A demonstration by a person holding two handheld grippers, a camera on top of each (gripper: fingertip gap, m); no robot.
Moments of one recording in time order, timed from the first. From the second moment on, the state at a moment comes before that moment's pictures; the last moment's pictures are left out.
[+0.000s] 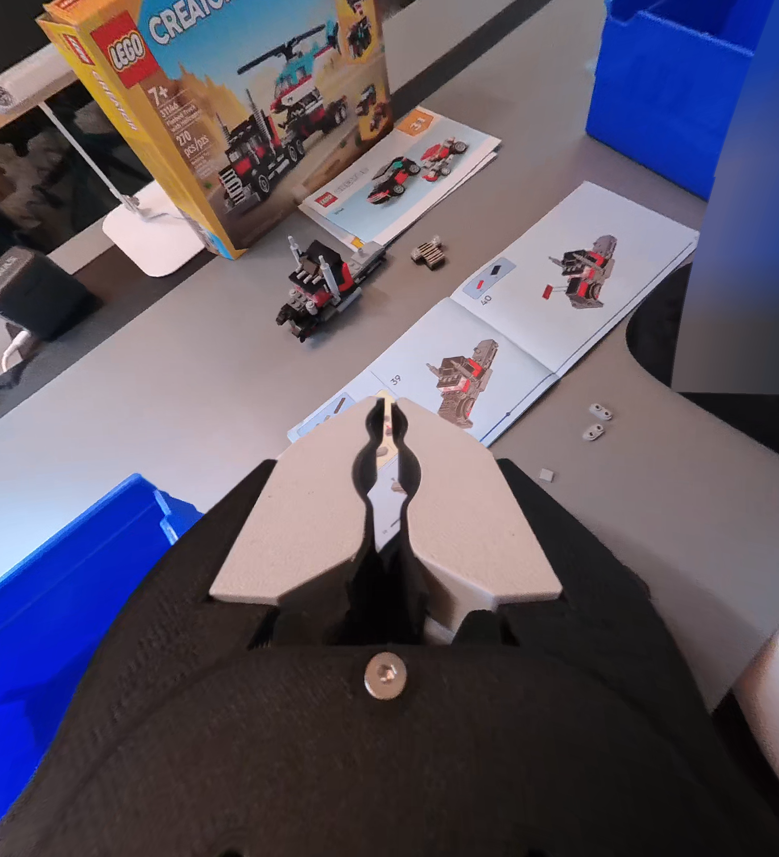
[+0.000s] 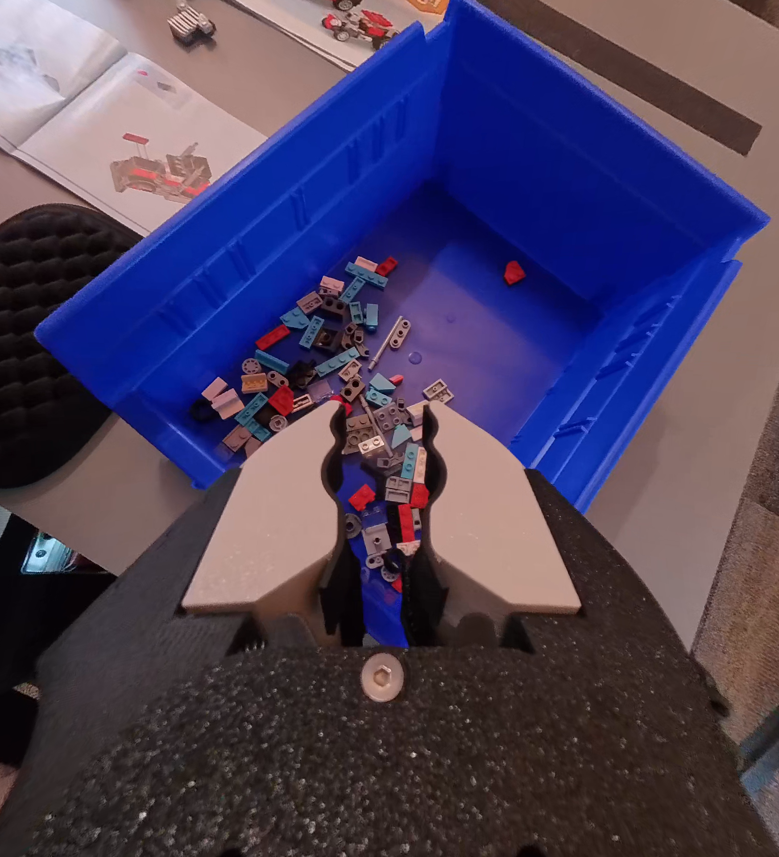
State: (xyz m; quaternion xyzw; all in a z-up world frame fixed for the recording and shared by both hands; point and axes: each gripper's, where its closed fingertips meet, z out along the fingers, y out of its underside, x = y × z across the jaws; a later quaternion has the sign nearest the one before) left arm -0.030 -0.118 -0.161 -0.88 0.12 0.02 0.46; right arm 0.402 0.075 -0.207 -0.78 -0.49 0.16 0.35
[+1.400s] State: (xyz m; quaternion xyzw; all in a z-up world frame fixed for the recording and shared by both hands) left arm -0.041 -0.121 -0.167 -0.87 0.11 0.03 0.47; right arm 0.414 0.093 -0.183 -0.78 -0.47 0.12 0.40
